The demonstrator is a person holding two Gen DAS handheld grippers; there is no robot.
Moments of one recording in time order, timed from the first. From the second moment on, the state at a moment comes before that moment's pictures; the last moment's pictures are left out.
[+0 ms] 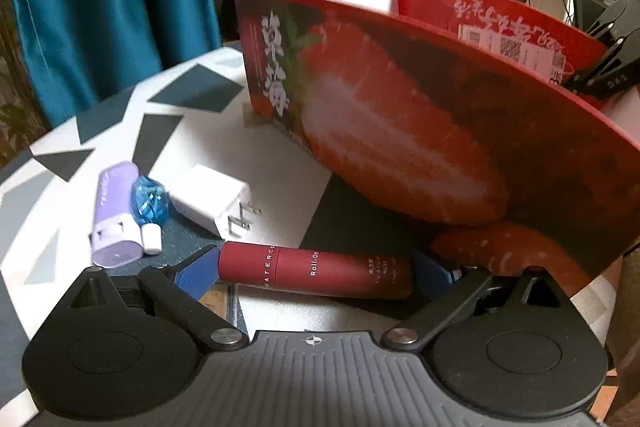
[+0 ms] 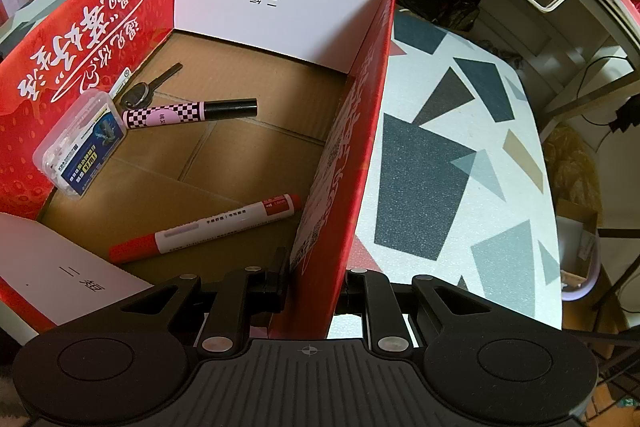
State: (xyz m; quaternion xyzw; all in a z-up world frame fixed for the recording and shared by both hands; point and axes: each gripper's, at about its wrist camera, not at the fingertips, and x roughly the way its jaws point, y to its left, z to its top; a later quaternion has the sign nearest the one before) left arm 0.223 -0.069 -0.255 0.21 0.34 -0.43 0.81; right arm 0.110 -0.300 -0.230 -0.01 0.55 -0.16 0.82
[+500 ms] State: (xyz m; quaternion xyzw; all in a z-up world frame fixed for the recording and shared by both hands) left arm 0.219 -0.070 -0.171 0.24 0.25 -0.45 0.82; right arm 0.110 -0.300 -0.230 -0.01 0.55 -0.16 0.82
